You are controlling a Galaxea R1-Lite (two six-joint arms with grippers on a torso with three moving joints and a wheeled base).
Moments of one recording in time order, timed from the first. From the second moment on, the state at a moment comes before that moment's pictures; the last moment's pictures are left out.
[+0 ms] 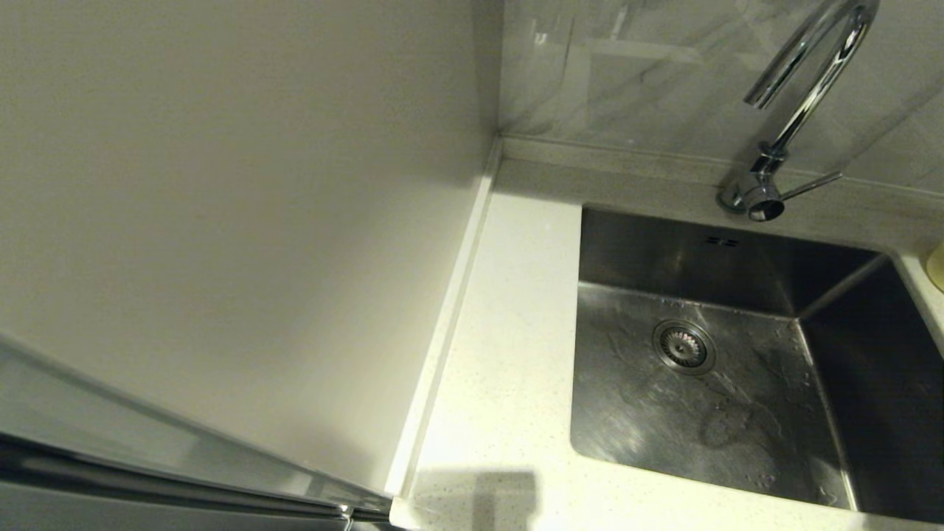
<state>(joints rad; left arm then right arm) 0.00 0.00 0.00 0.00 0.01 -0.02 -0.50 1.38 -1.33 0.84 0.09 -0.11</state>
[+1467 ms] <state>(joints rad) 0.00 0.00 0.00 0.00 0.02 -0.02 -0.77 1.65 -1.20 0.58 -0.18 -0.12</state>
